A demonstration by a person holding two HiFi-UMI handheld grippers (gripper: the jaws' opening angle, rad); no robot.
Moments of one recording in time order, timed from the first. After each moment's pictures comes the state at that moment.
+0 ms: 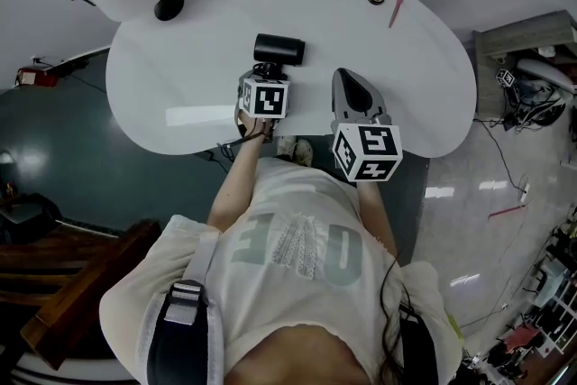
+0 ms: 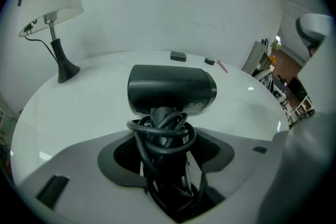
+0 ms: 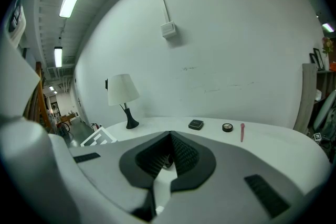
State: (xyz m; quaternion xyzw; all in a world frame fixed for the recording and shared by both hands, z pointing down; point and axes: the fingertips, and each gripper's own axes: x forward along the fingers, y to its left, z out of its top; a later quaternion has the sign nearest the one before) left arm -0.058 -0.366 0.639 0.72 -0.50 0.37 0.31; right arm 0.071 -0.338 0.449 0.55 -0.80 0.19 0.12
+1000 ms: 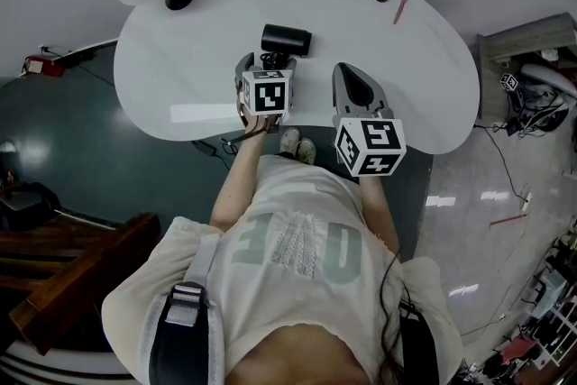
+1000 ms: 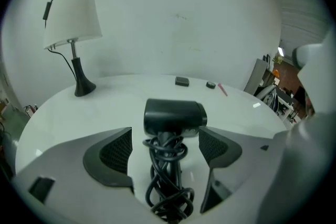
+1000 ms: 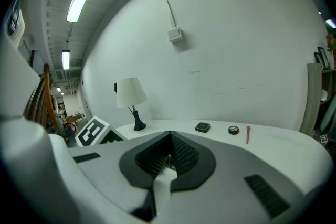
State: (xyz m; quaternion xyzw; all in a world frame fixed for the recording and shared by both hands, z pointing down) left arm -0.063 -0.371 0.582 0.73 -0.56 0.28 0.27; right arm 0.063 -0.319 0.436 0.53 -0.82 0.18 0.11
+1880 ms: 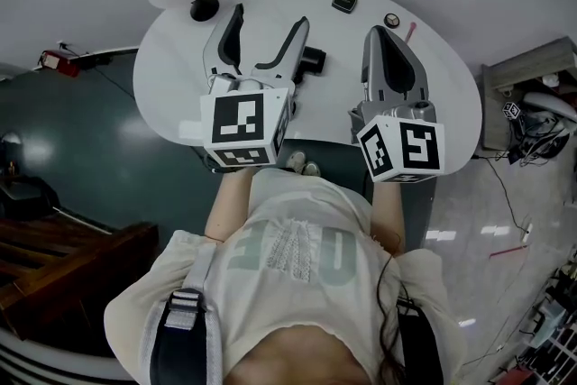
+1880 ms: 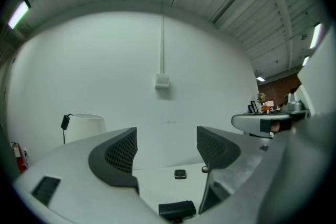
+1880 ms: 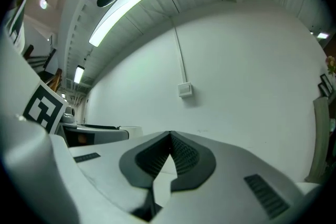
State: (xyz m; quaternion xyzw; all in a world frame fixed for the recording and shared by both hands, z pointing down) left arm -0.080 -0.353 0.264 0.80 -0.60 0.02 -0.01; right arm 0.060 -0.339 0.262 0.54 -0.84 0.01 -0.06
